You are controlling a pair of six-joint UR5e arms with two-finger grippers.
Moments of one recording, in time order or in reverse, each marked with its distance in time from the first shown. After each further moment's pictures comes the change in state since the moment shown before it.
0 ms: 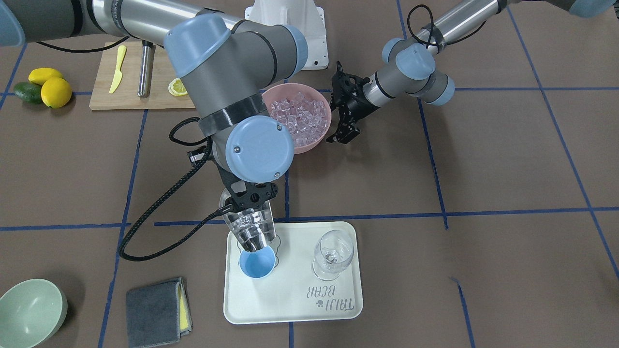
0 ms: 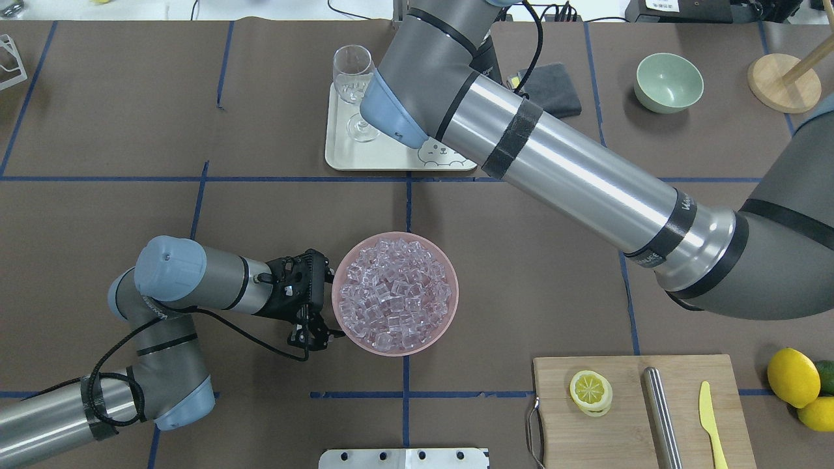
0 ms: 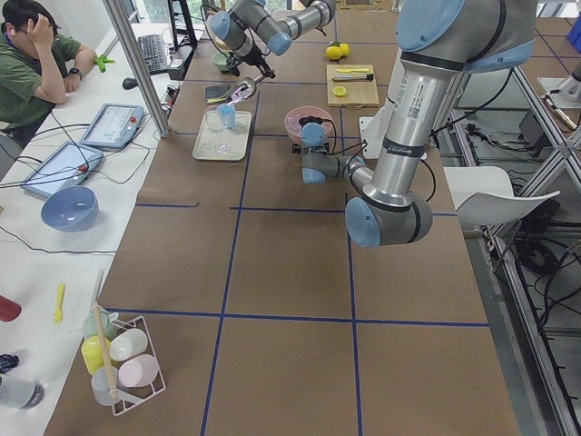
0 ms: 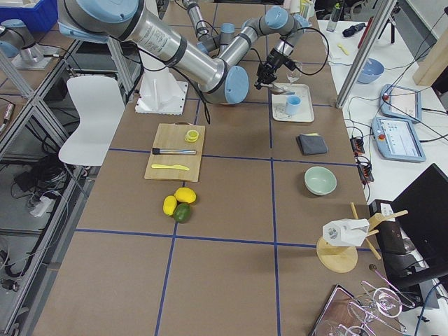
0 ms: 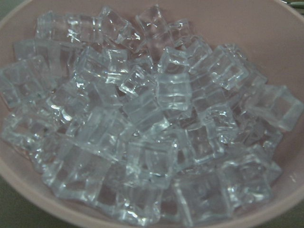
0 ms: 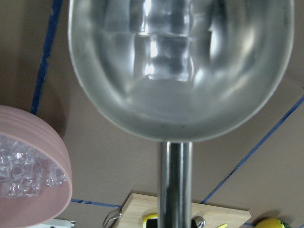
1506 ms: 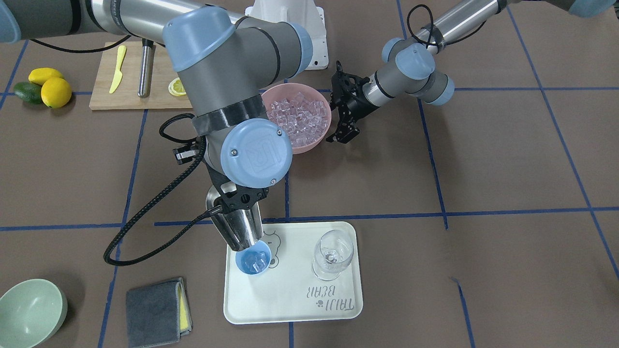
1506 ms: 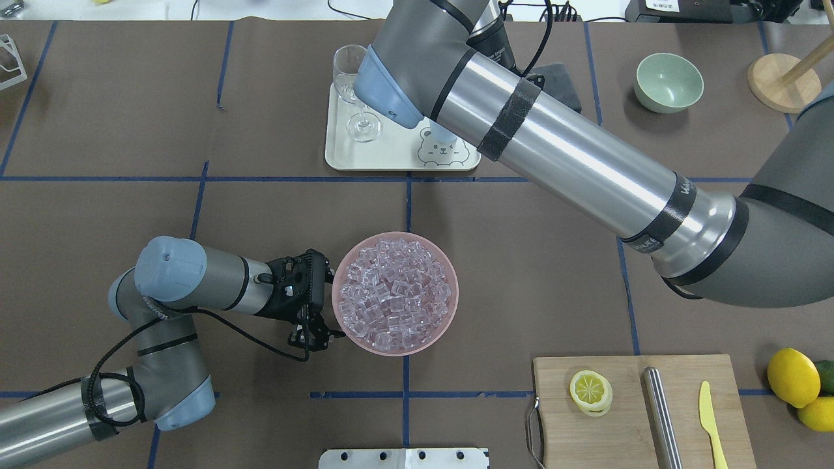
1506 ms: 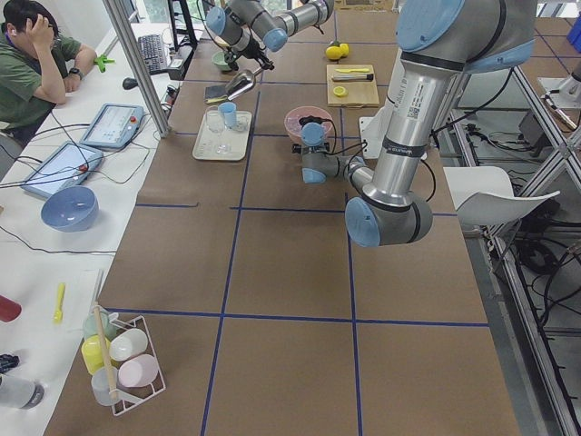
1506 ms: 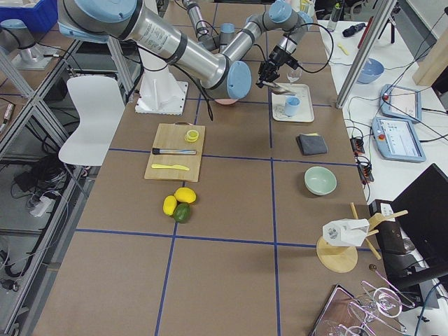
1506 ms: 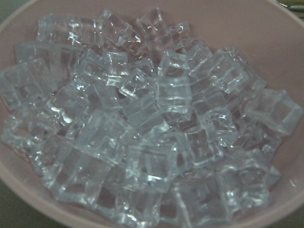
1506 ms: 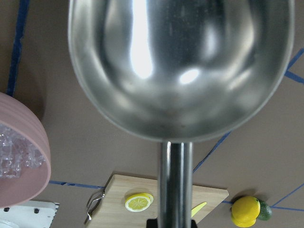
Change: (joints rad) left arm 0.001 0.000 0.000 -0.002 0.000 -0.002; right arm 0.021 0.030 -0.019 -0.091 -0.048 -0.057
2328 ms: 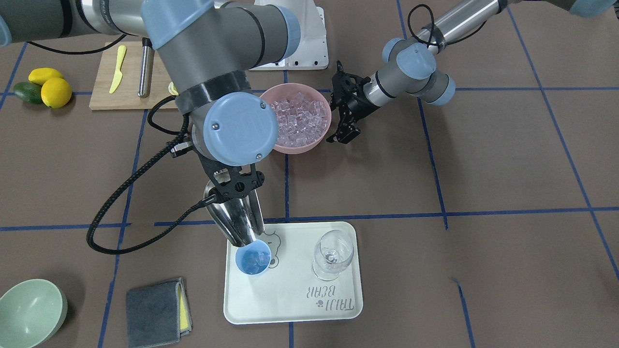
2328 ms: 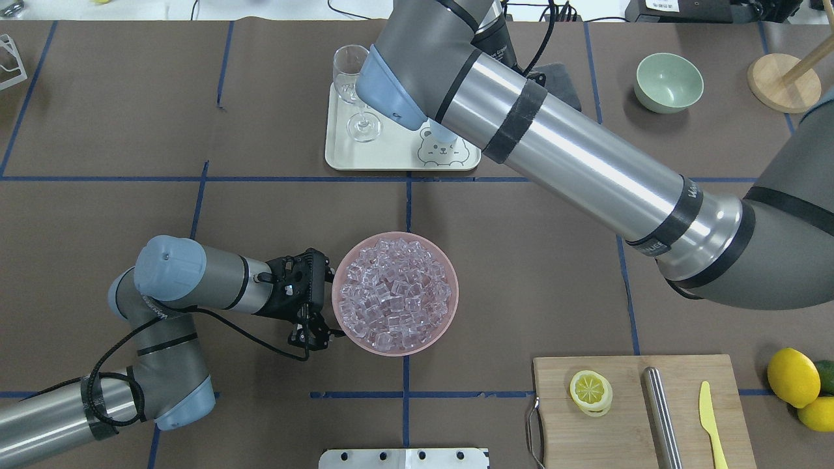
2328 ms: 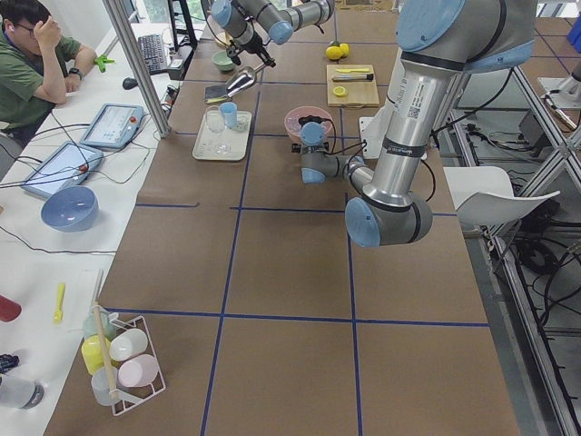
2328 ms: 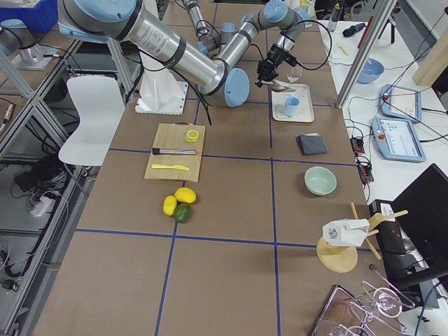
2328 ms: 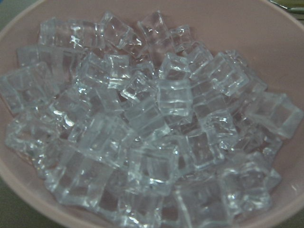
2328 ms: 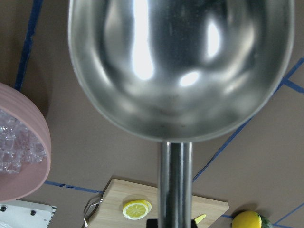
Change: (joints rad) left arm -0.007 0.002 -0.005 -0.003 0.000 -0.002; right arm 0.015 -0.091 0.189 0.004 0.017 -0.002
